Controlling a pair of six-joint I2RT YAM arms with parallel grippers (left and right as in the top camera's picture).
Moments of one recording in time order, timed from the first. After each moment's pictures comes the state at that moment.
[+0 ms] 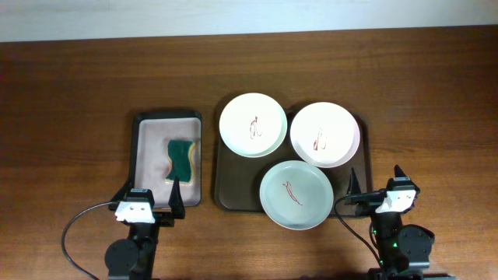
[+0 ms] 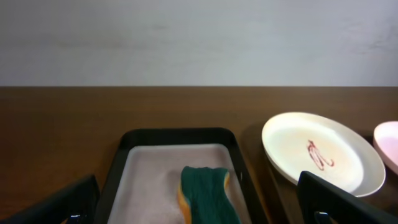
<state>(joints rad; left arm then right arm) -0.04 0.01 0.02 -0.09 0.03 -0.04 -0.03 0.01 0.01 -0.07 -0.05 0.00</state>
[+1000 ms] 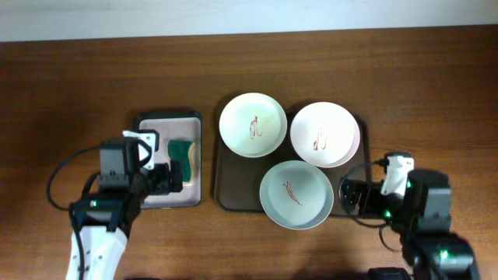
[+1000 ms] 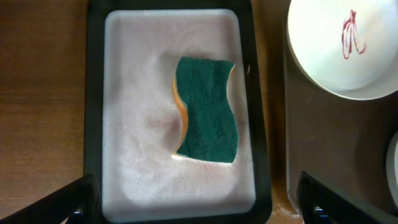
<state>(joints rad) -0.04 1.06 0.84 -0.74 0.05 -0.04 -0.03 0.70 0.72 -0.87 -0.24 0.17</state>
